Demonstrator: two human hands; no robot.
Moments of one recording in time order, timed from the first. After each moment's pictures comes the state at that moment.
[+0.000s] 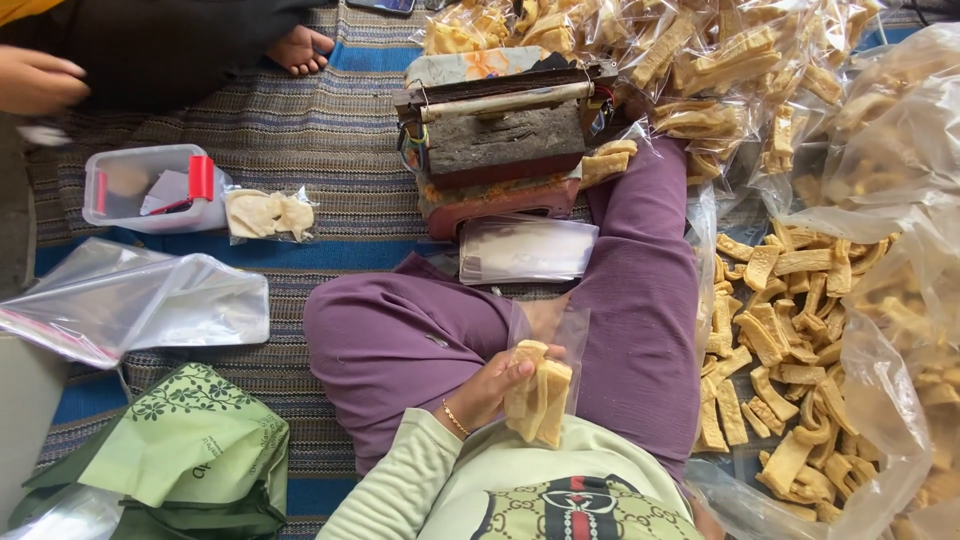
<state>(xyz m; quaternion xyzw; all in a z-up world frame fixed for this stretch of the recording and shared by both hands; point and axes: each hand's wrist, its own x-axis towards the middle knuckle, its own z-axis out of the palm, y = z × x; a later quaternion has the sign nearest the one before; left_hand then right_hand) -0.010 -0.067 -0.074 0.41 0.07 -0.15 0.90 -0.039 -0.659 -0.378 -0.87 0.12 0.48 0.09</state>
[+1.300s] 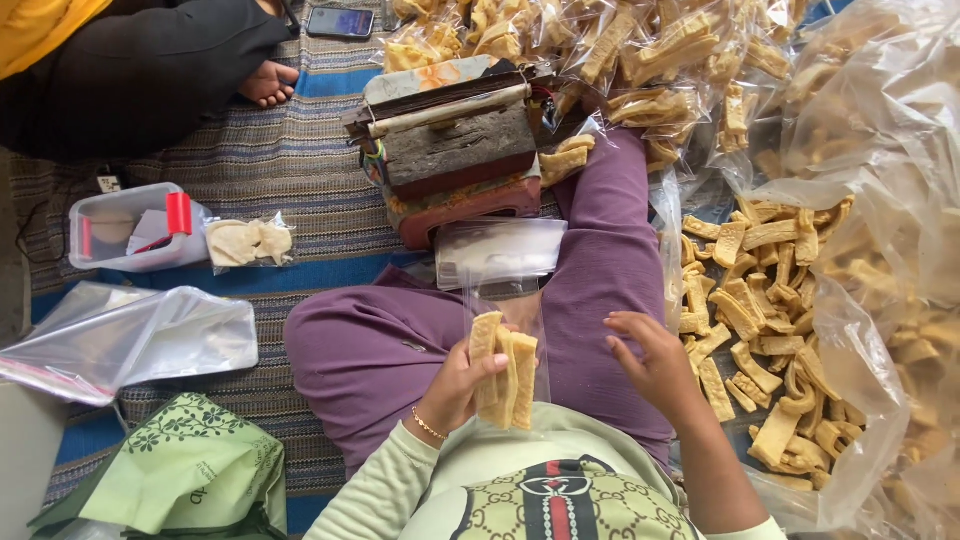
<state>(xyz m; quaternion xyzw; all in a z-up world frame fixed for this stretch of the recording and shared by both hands) -0.008 -0.087 -0.015 0.43 0.21 -0.02 0.88 0.142 -0.338 -0.045 -0.85 -0.32 0.07 0.42</state>
